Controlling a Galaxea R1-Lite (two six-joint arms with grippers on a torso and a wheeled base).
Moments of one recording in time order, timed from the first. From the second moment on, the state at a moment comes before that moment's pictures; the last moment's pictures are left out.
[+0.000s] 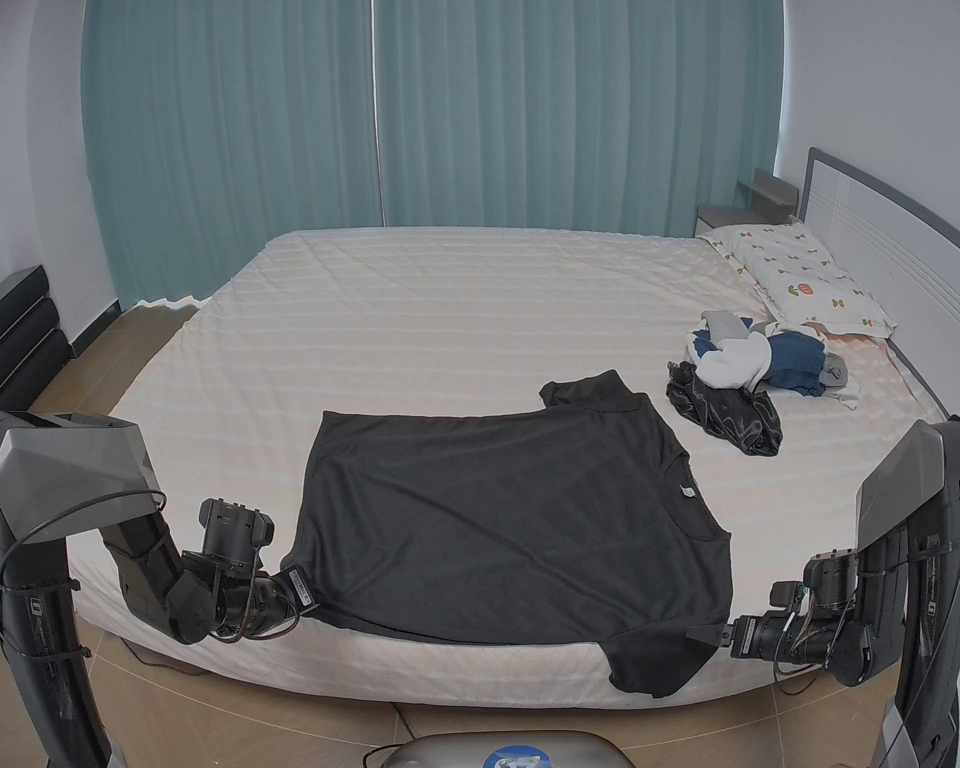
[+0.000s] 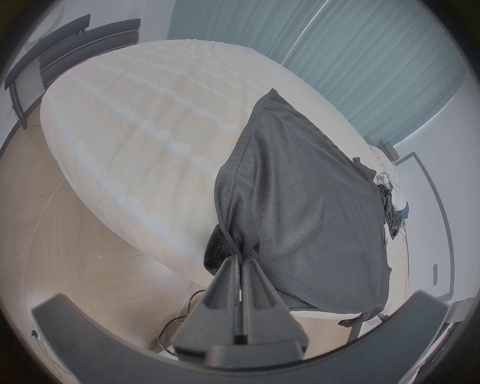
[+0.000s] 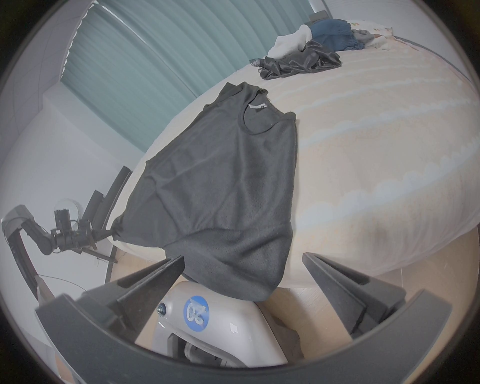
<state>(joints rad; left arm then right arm) -0.20 2.20 -0.55 -0.77 -0.03 -0.69 0.03 2.46 -0.12 -1.55 0.40 0.31</state>
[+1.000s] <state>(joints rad) -0.18 2.21 -0.56 -0.77 -0.04 -0.69 0.02 2.41 -0.17 -1.55 0.40 0.36</state>
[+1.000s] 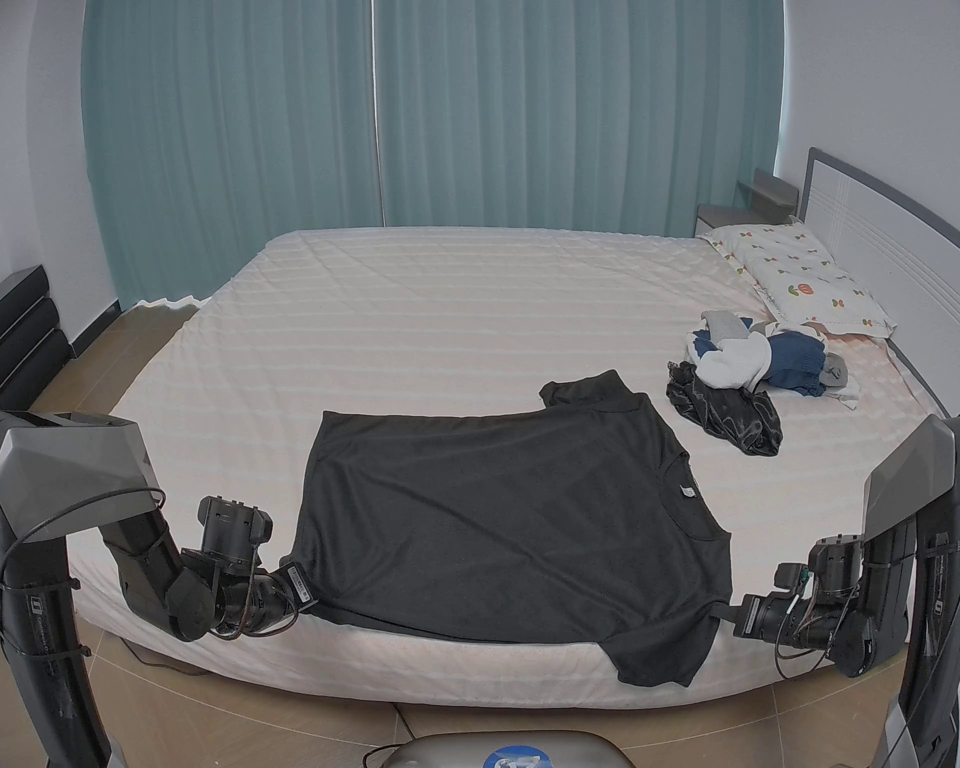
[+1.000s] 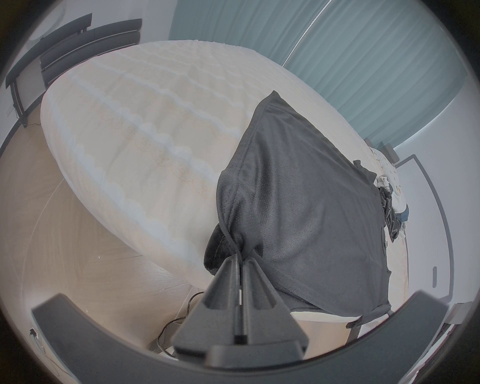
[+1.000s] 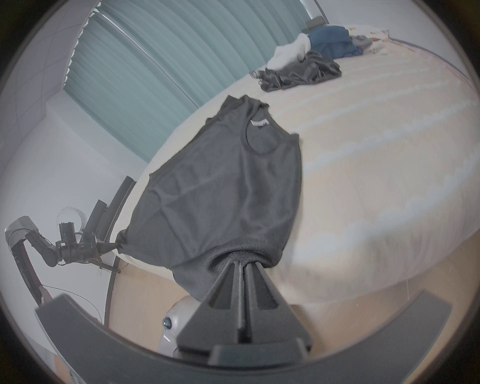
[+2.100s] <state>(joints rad) -0.18 2.22 -0.59 -0.77 -0.04 -0.78 -0.07 2.44 -0.31 -1.55 0.59 0.42</state>
